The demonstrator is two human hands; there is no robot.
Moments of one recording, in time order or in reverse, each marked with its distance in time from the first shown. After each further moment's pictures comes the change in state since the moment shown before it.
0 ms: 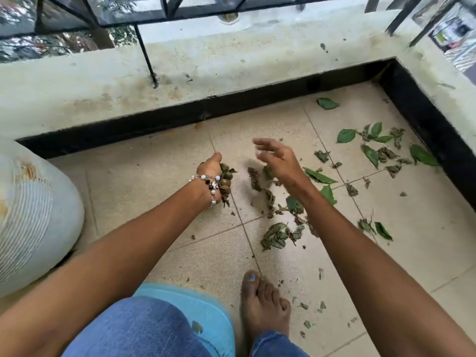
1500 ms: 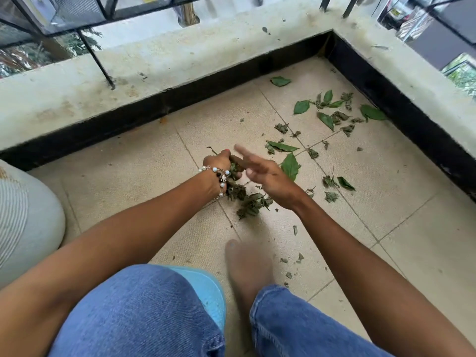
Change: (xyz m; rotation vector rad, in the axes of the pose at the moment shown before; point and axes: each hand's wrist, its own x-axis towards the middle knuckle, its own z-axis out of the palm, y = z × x) left_hand -0.066 -0.052 0.053 0.307 -0.075 0.140; right_hand -0.114 0.029 -0.017 0.144 -0.156 -0.038
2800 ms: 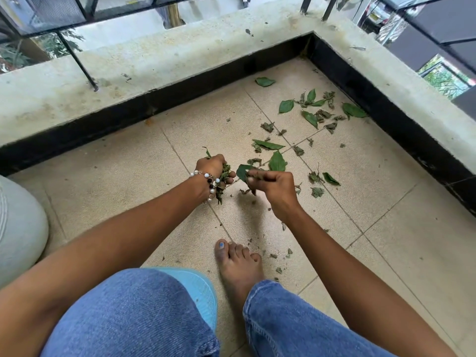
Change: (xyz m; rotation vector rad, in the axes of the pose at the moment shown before) left_hand -0.004 -0.012 0.005 0.083 -0.088 0.038; right_hand -0.029 0.026 0.001 0.199 0.584 0.124
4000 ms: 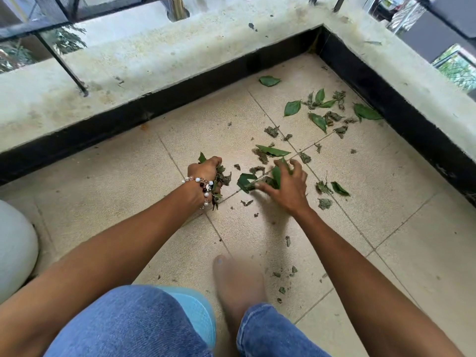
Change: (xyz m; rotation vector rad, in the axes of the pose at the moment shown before) left_hand 0.030 0.011 0.001 -0.055 0.177 -0.021; right_hand 0.065 0.023 -0.030 -0.928 0.070 -0.068
